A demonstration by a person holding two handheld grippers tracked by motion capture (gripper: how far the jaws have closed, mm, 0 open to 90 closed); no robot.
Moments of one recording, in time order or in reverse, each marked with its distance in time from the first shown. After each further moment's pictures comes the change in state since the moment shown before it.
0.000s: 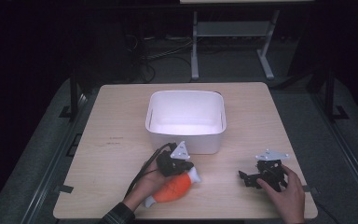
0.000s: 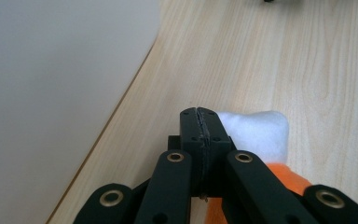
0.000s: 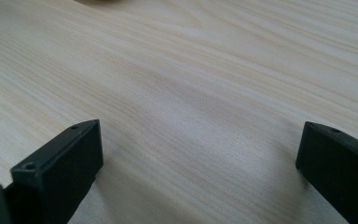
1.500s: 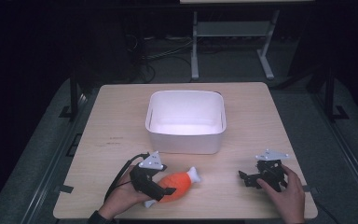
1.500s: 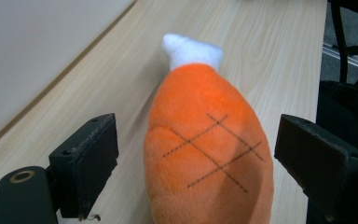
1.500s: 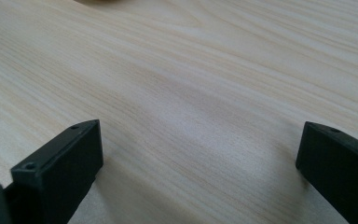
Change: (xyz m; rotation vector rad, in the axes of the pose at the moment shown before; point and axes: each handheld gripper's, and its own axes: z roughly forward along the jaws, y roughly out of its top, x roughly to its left) left arm -0.019 -0.050 -0.058 -0.026 -0.078 -0.150; right arm 0.000 0.000 0.000 0.000 0.000 0.000
